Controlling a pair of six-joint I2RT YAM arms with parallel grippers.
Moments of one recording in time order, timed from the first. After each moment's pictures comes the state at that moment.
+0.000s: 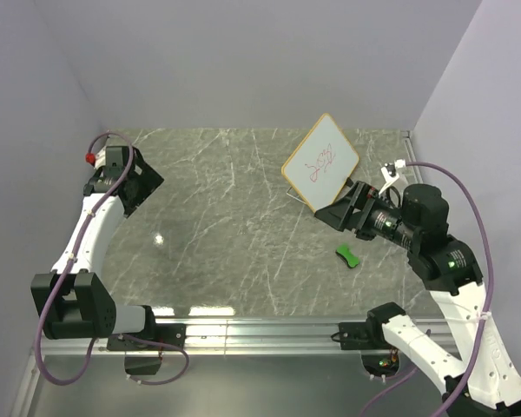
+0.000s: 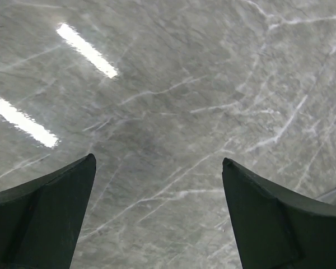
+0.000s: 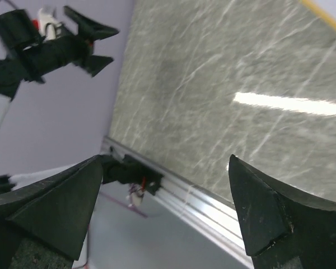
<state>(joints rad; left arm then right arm) 0.03 1.32 1.14 -0.68 -0.21 -0.78 0.34 0.76 1.12 -0.78 -0.40 0.75</state>
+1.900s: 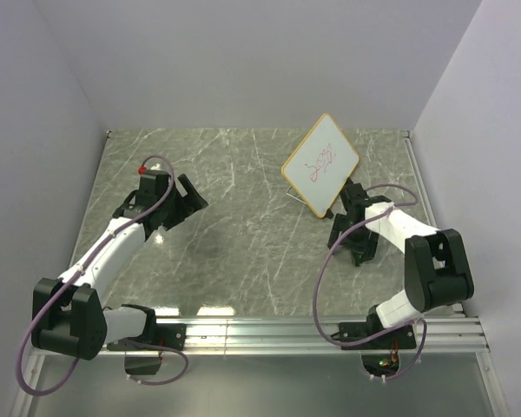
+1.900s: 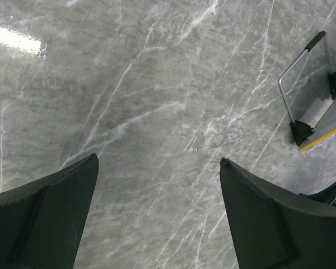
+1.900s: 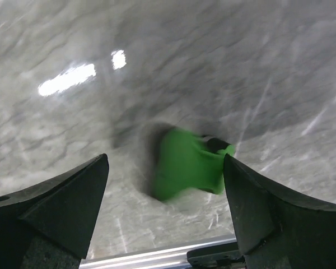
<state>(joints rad) -0.21 1.23 0.85 -0.38 0.08 -0.75 0.22 1.51 0.86 -0.79 0.11 0.56</state>
